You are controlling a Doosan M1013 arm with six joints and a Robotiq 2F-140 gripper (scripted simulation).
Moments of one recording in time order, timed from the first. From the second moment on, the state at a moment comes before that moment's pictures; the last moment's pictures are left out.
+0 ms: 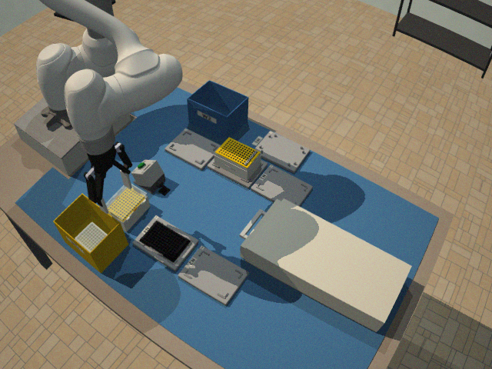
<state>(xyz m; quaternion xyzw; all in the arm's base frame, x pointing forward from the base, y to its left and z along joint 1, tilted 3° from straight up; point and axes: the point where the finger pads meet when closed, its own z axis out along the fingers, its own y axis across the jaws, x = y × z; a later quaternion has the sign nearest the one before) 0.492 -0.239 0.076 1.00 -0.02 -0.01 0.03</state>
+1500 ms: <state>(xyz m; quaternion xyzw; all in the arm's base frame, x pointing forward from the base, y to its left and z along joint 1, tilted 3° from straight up) 0.554 -0.096 0.073 1.00 -0.02 -0.01 0.03</state>
